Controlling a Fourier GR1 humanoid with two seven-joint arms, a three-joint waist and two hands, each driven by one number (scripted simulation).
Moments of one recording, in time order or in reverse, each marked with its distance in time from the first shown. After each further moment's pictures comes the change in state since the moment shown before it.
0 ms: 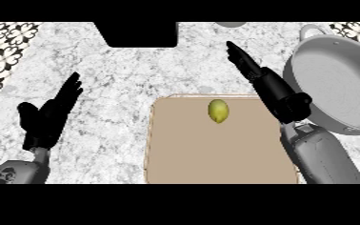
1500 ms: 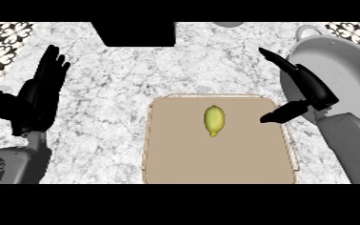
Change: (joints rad) left arm -0.092 -0.093 0.119 -0.151 -0.003 0.135 0.075; right arm -0.029 -0.177 -0.106 0.376 0.263 0.095 -0.382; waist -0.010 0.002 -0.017
